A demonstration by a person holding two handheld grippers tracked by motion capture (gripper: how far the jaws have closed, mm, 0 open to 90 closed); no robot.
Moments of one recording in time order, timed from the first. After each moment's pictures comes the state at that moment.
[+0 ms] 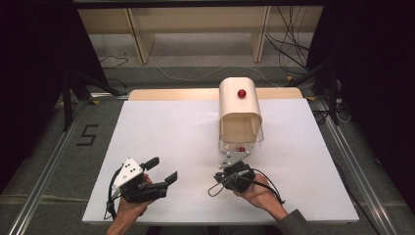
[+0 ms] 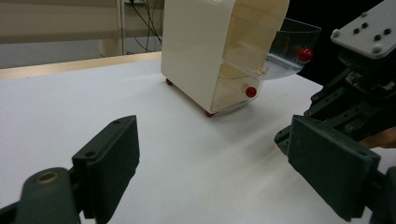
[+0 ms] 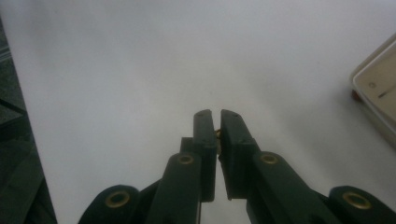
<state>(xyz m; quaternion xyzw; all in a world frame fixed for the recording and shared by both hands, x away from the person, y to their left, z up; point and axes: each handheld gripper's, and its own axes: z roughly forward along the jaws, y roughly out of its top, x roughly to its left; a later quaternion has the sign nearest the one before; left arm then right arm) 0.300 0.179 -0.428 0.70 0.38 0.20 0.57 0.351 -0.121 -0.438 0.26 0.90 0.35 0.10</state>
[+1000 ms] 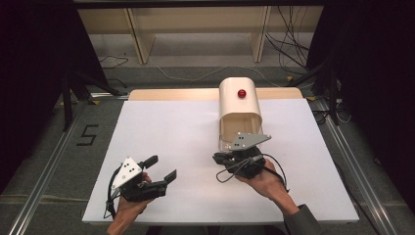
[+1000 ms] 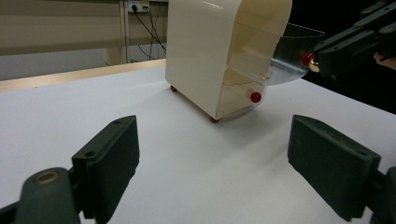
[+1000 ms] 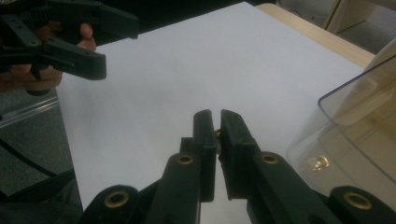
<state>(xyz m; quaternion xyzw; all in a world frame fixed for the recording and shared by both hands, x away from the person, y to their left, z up) 0.302 0.181 -0.428 0.69 0.37 0.21 0.58 0.350 -0.134 -0.363 0.25 0.85 0.45 0.12</state>
